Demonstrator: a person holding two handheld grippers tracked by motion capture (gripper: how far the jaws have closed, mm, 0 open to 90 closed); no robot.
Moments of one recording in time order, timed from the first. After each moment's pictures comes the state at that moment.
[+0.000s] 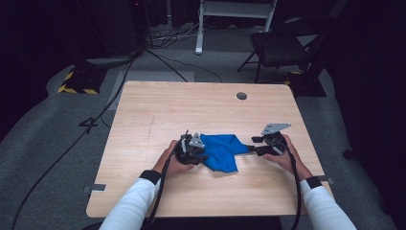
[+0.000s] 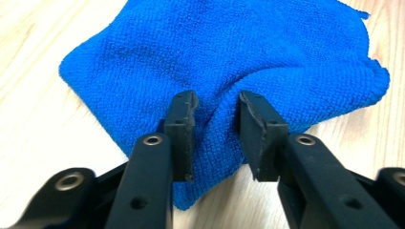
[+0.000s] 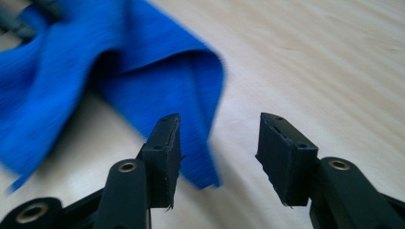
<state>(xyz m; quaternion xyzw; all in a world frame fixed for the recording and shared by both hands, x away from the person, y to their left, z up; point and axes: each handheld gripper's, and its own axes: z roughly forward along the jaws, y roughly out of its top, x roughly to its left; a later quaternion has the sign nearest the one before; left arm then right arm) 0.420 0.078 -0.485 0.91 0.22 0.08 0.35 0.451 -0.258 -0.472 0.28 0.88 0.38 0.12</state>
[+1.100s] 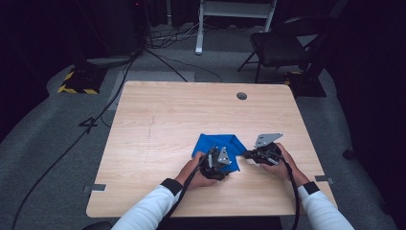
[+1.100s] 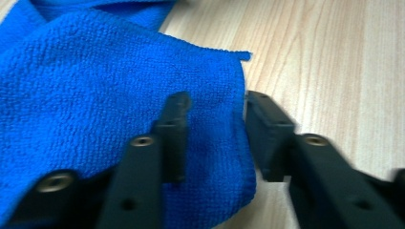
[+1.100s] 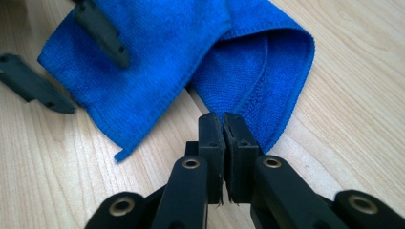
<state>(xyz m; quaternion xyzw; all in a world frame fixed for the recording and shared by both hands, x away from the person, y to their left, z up) 0.382 -0.003 -0.490 0.93 0.16 0.08 0.33 0.427 -0.240 -0.481 0.21 0.90 0.36 0.11</state>
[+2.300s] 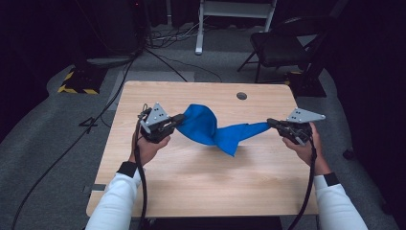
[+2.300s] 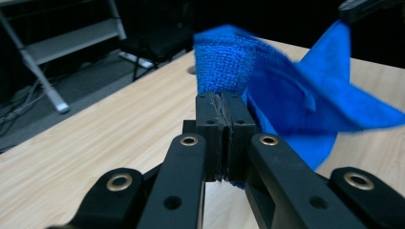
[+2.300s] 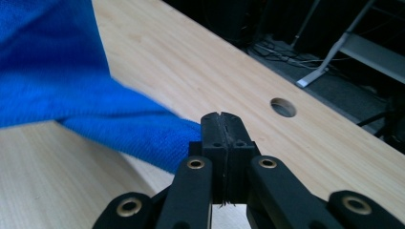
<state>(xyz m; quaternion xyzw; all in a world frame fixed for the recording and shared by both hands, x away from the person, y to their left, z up) 0.408 0.167 -0.375 0.77 0.29 0.23 0.51 0.434 -0.295 -0.380 0.27 0.81 0.44 0.27</state>
